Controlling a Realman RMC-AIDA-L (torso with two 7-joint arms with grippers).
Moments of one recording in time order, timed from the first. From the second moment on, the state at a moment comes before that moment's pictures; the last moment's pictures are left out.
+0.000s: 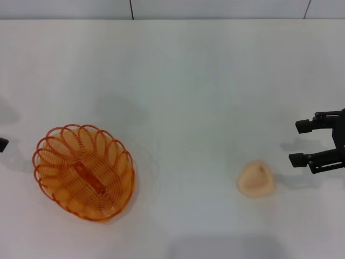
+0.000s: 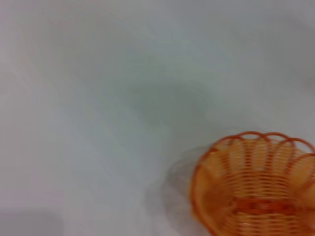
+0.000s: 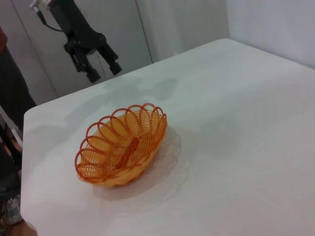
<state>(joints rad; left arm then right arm) -0.59 -1.77 0.69 1.00 2.51 1.89 -1.95 0.35 2.01 -0.97 -1.23 -1.98 -1.74 1.76</state>
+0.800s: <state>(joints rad) -0.68 -1.88 0.72 0.83 2.60 1.64 -1.90 0.36 2.01 -0.97 -1.23 -1.97 -1.74 1.76</state>
